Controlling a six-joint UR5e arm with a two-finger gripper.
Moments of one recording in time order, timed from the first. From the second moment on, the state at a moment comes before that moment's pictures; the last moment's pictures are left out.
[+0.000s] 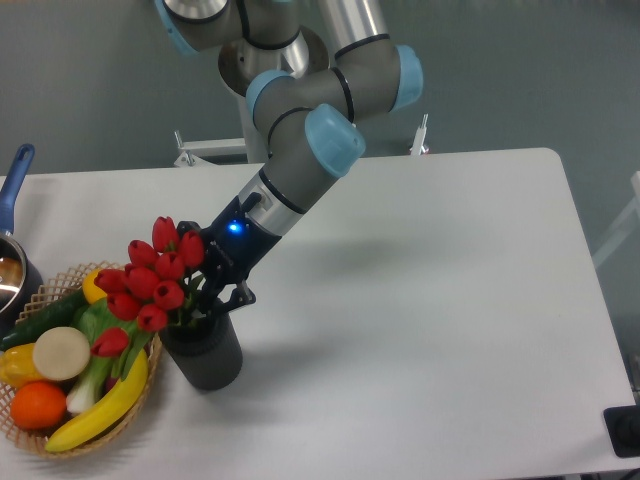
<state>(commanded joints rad) 2.42 -1.81 -1.85 -0.73 0.60 1.02</state>
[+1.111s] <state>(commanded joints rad) 2.45 -1.75 -1.79 -0.73 0.49 0.85</state>
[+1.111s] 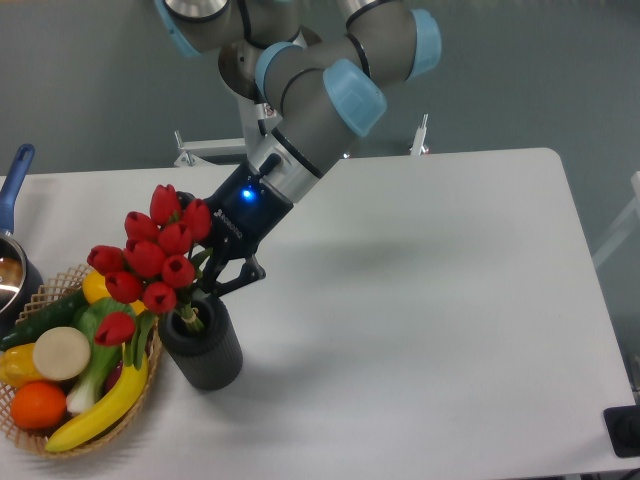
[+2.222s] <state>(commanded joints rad) 2.52 -1.73 -1.65 -0.73 0.40 0.62</state>
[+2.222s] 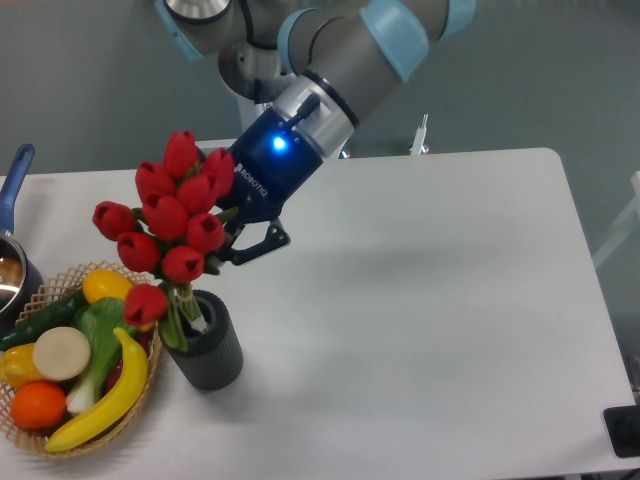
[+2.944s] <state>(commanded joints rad) 2.67 -1.74 -1.59 -0.73 0.40 0.62</state>
